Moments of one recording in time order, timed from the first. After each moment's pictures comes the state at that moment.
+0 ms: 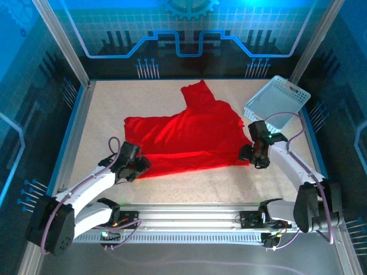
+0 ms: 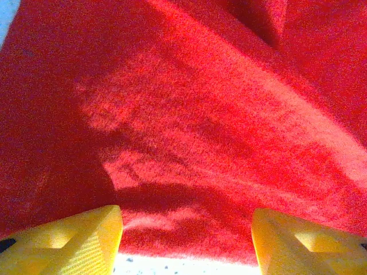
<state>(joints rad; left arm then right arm) -0.34 1.07 0.46 -0.51 0.03 -1.05 0.16 1.26 0.81 -0.90 0.02 0.55</state>
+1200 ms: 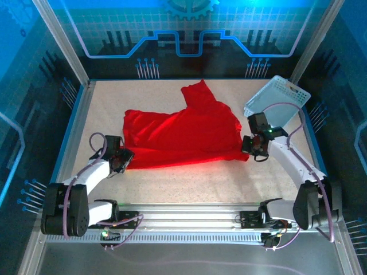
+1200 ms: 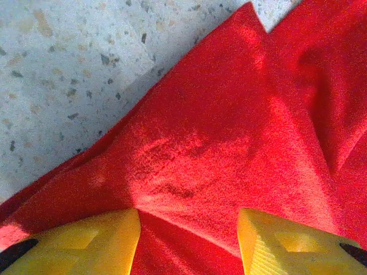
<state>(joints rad) 0.02 1.22 0.46 -0.32 0.06 -1.03 0.21 1.29 0.92 -0.88 0.10 0.47</state>
